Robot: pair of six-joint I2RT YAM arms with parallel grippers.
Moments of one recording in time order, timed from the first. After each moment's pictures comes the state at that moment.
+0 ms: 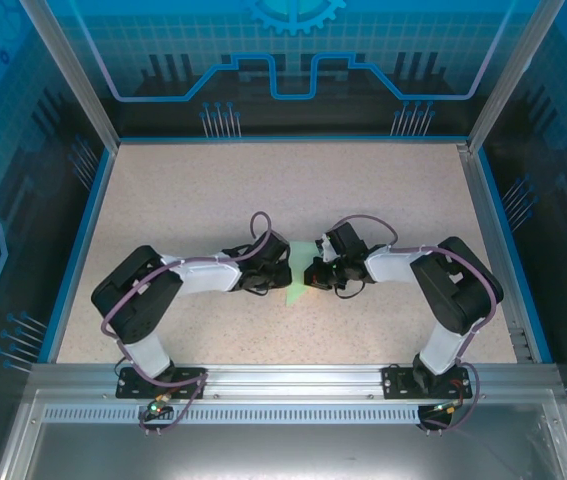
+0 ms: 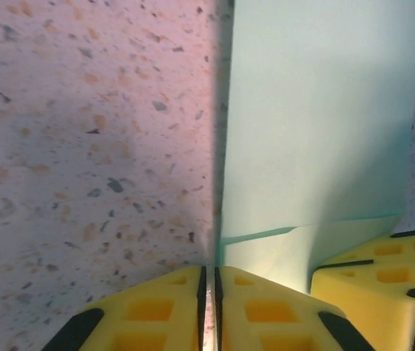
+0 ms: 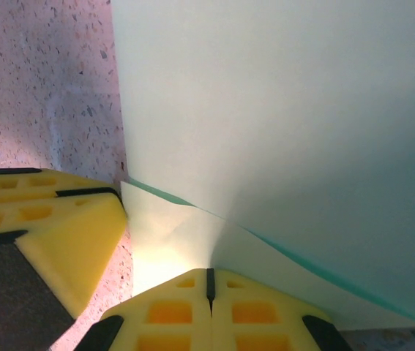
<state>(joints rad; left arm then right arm) -0.72 1.71 0.85 -0.15 0.05 -0.85 0.56 1.74 0.76 -0.06 -0.50 0.72</state>
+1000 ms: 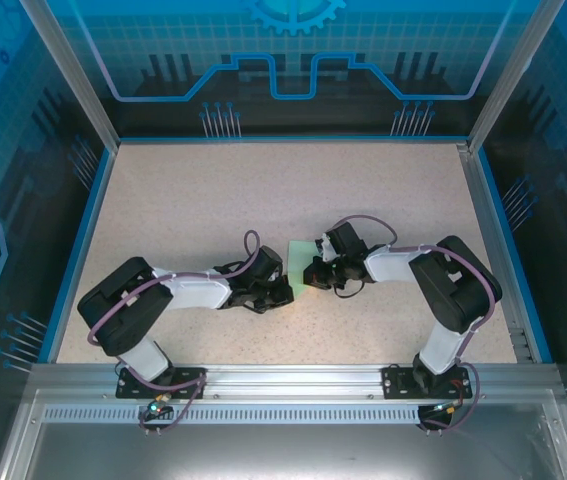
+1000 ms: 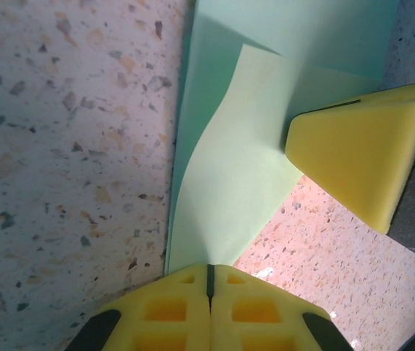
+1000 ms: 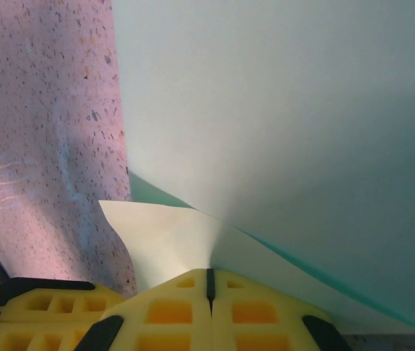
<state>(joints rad) -0.77 1.63 0.67 -0.01 0.24 -1.03 0.56 1.75 0.76 -0.04 -0.51 0.73</state>
